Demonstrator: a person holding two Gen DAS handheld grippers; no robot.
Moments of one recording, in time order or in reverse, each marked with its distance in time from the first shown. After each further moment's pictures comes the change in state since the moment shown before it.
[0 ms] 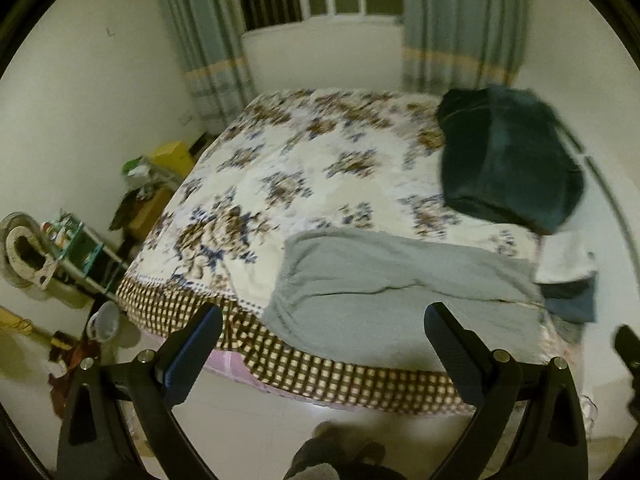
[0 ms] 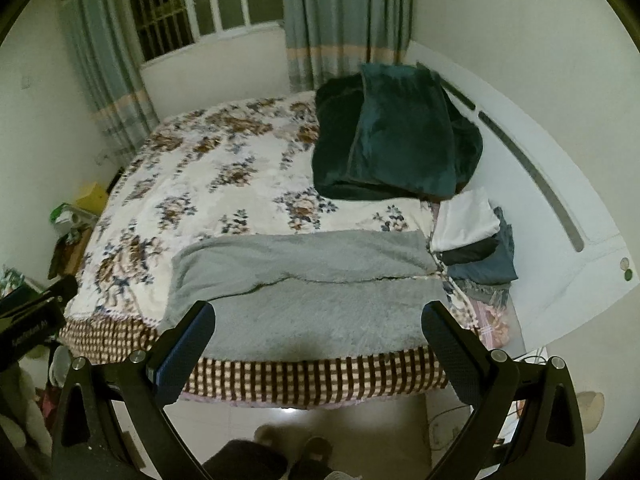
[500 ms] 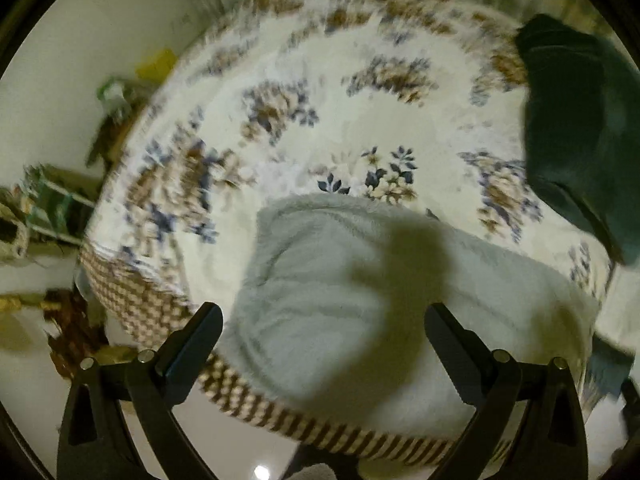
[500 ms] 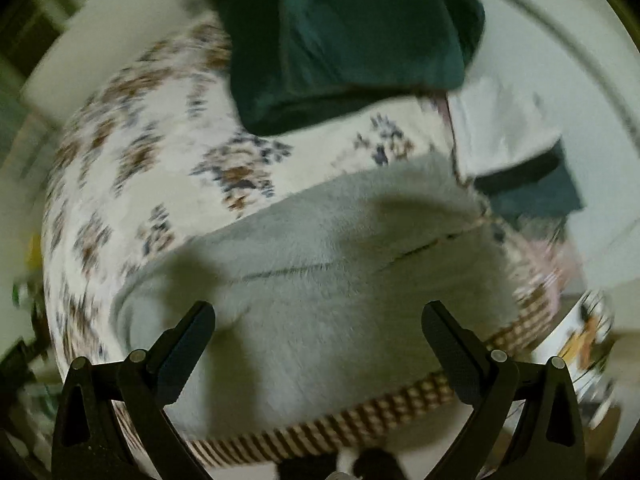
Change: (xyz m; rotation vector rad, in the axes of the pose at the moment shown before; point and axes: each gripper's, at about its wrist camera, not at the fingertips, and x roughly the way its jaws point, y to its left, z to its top) left arm 0.387 -0.024 0.123 -0.117 0.435 0.069; right arm 0.451 -0.074 0.119 0.379 0.370 -0.076
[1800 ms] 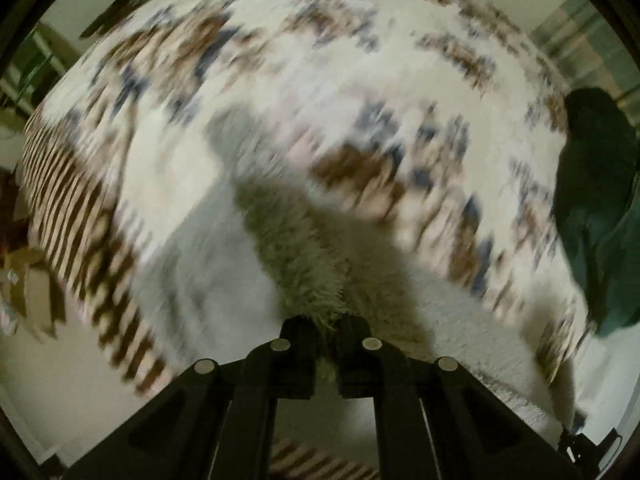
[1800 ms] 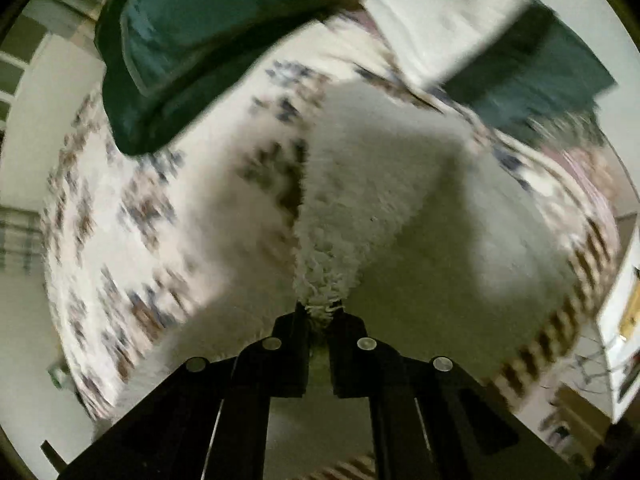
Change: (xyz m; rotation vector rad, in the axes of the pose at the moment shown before) left arm 0.111 0.069 -0.128 -0.323 0.070 -0.226; right arm 0.228 -0.180 -0.021 0.271 0.079 0.085
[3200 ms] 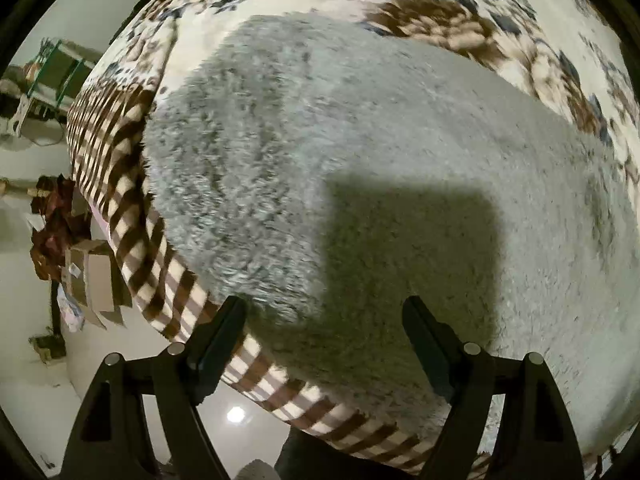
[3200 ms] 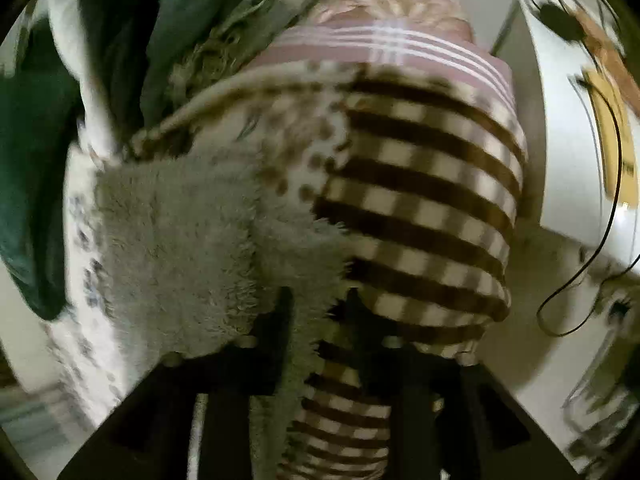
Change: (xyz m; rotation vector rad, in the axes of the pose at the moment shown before) left arm 0.099 0.018 -0.107 0.122 0.048 0.322; right arm 0.043 -0.316 -0.045 0.647 -0.036 0.067
